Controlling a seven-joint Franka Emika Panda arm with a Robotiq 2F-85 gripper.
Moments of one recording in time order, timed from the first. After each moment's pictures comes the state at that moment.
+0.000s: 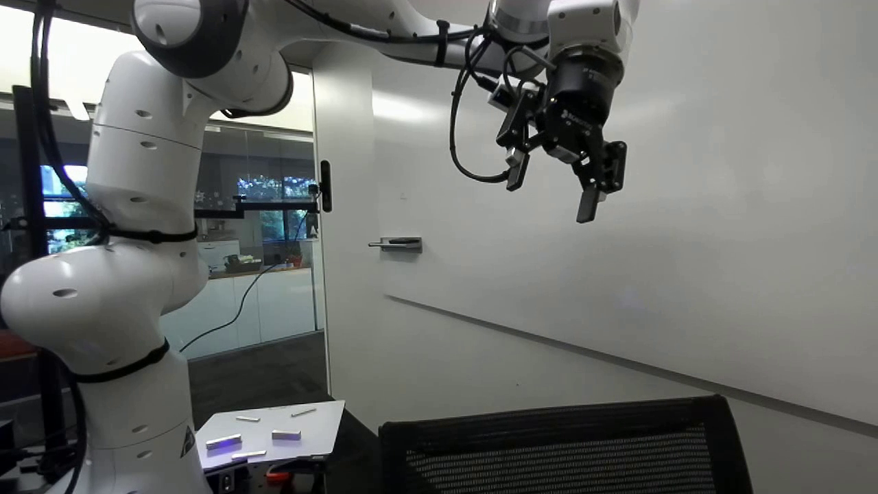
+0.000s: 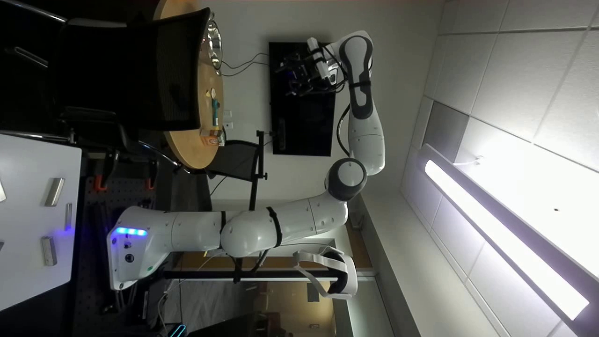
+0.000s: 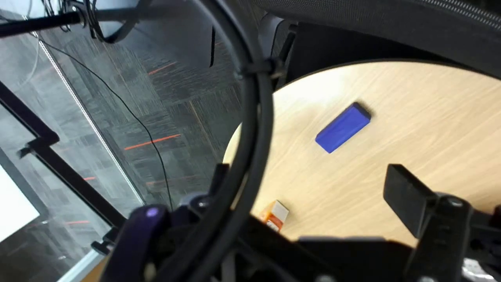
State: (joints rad) arm -0.03 0.23 -0.14 -1.40 -0.28 1.31 1.21
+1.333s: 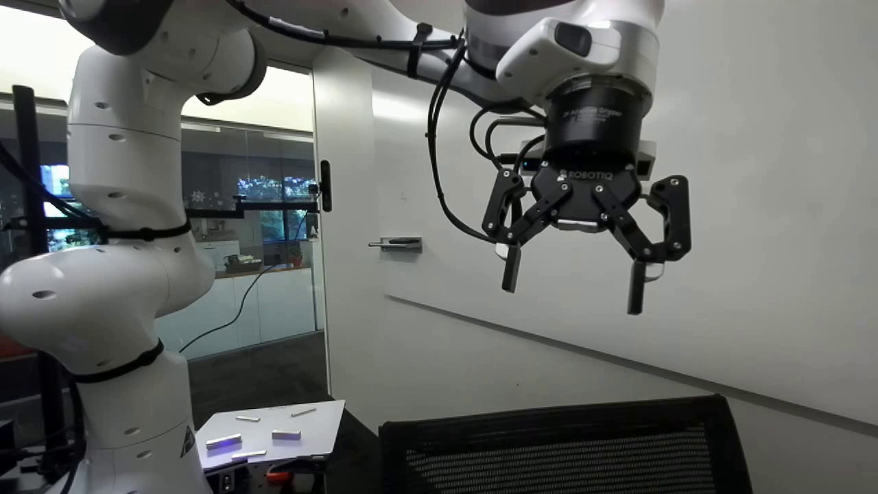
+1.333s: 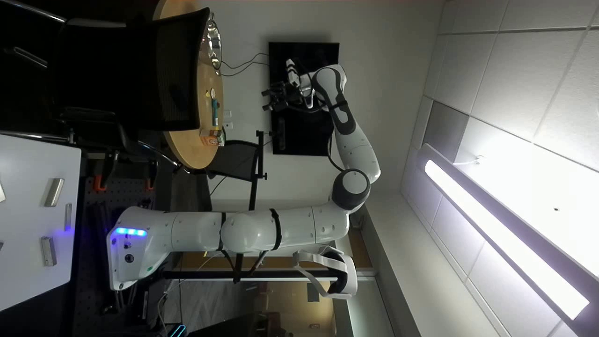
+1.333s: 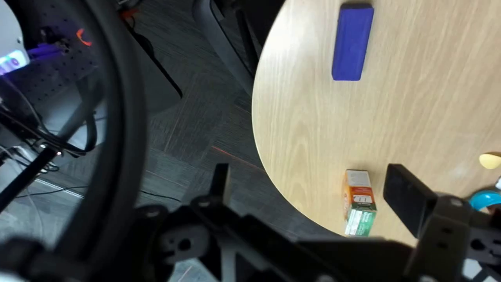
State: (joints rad) arm -0.16 0.10 -0.22 -1.77 -0.29 1.70 1.77
